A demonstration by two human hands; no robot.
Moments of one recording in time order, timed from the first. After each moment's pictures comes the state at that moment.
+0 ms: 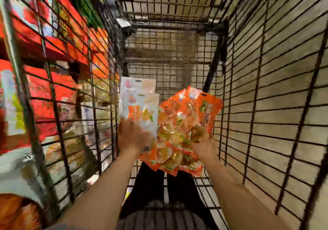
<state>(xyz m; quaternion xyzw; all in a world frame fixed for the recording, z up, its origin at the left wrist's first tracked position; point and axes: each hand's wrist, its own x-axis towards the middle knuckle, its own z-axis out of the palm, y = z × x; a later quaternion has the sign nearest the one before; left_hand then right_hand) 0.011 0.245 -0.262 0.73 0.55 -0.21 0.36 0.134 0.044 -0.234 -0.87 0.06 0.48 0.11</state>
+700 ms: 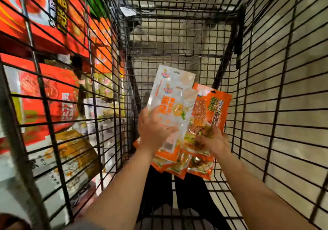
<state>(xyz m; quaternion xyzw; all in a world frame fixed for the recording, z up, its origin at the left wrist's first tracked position) 0.039 0.216 -0.286 0.86 0.41 -0.07 0.31 0.153 0.041 -0.264 -0.85 0.11 0.49 0.15</state>
